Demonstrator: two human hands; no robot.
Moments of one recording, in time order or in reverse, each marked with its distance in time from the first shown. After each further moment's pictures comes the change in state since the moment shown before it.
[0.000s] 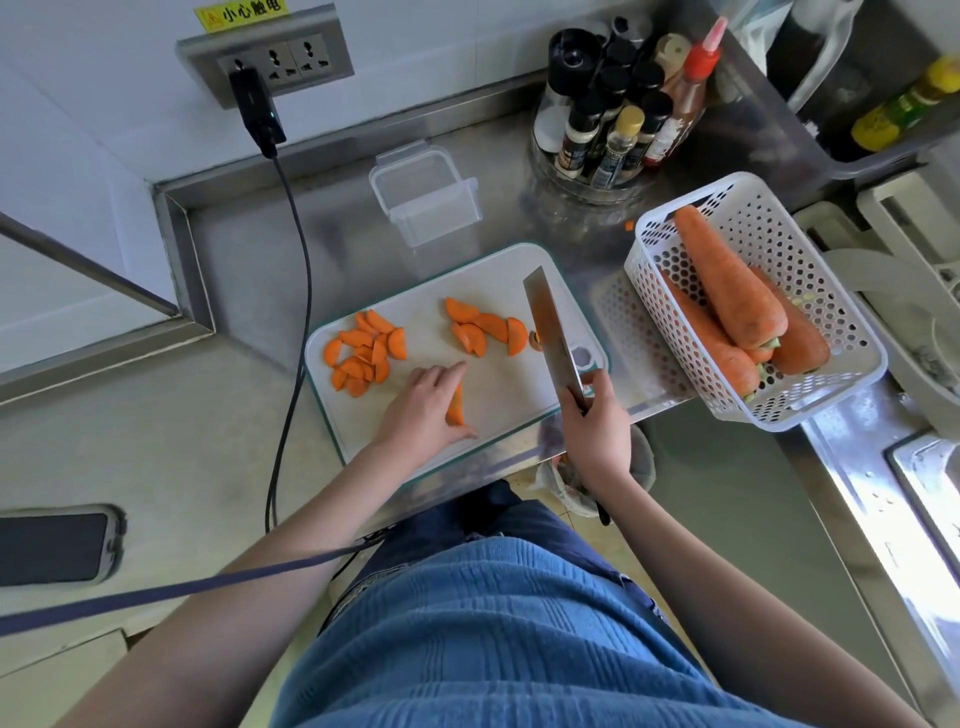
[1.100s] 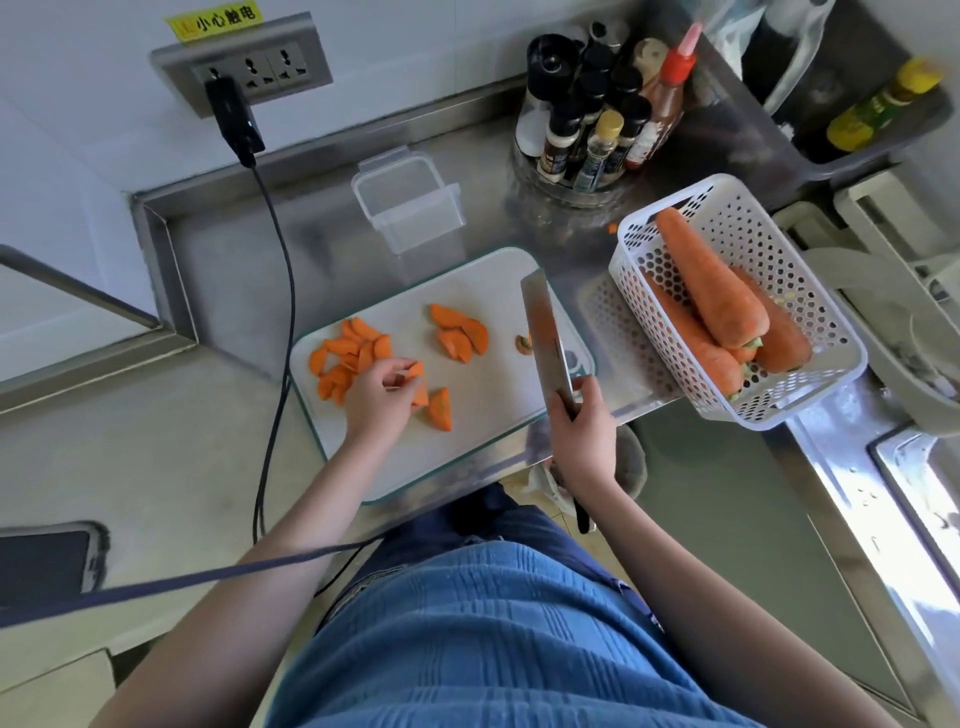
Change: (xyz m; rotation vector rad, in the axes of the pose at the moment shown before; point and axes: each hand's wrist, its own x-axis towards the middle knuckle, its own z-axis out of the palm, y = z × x) left_hand 0.012 -0.004 -0.013 -0.816 0.286 -0.598; right_hand -0.004 -0.001 0.000 0.099 0.041 0.022
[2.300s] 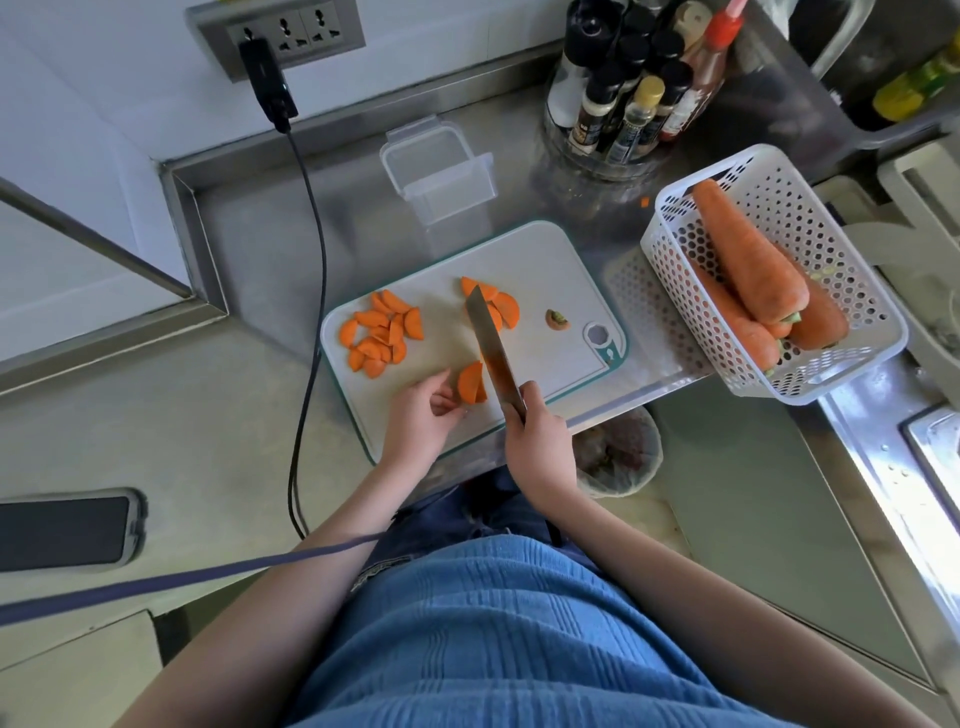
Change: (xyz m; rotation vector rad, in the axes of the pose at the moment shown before) left_hand -0.041 -0.028 -0.003 0.202 -0.127 0.205; right_hand -0.054 -0.021 0.056 -0.222 -0.243 -0.096
